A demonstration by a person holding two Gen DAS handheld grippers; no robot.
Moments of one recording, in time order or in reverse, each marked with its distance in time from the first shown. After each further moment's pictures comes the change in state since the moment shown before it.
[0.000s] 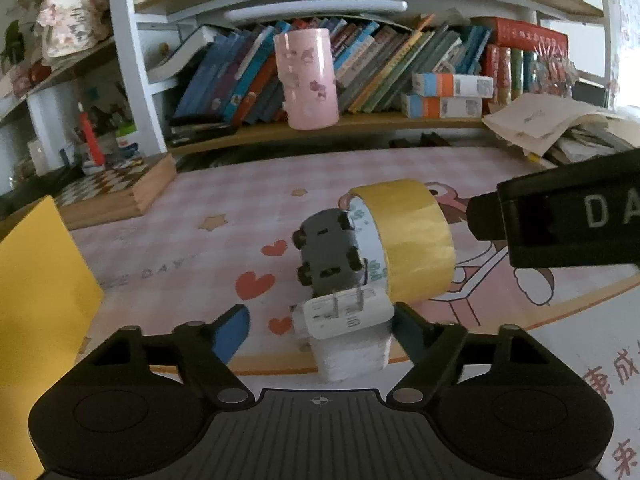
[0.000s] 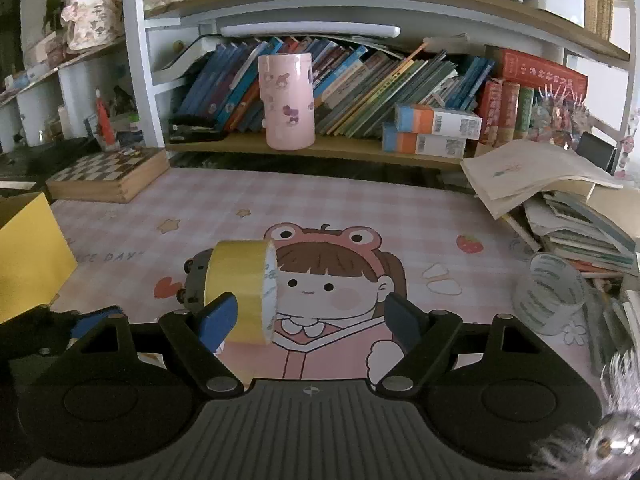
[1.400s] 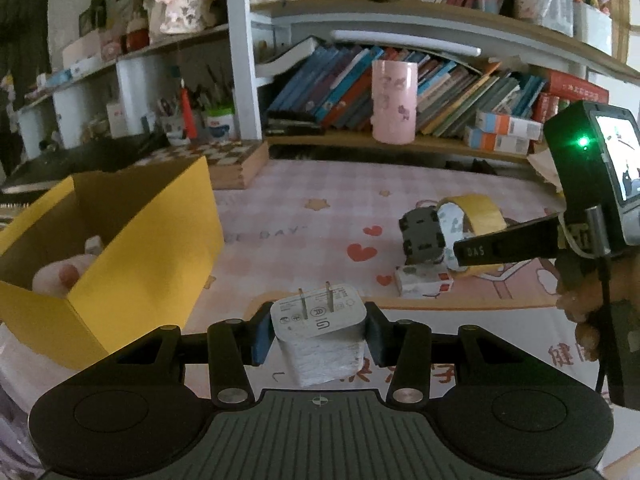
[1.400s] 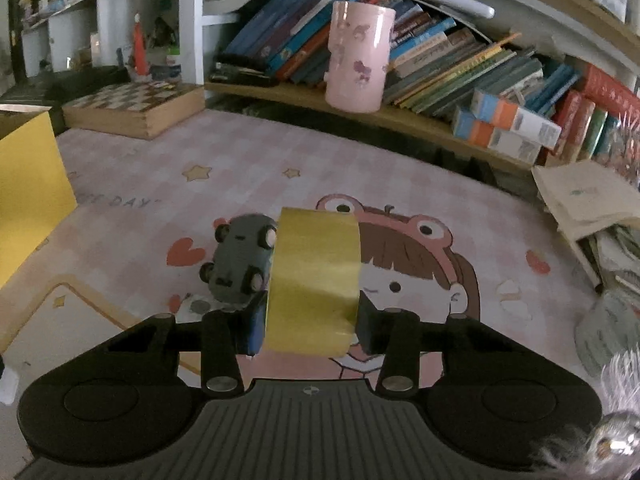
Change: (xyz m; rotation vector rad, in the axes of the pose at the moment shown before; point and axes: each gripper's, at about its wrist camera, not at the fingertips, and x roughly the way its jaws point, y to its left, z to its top) left arm -0.101 0.070 -0.028 -0.158 -0.013 0.094; right arm 0.069 0.045 -0.001 -0.177 0.103 0.049
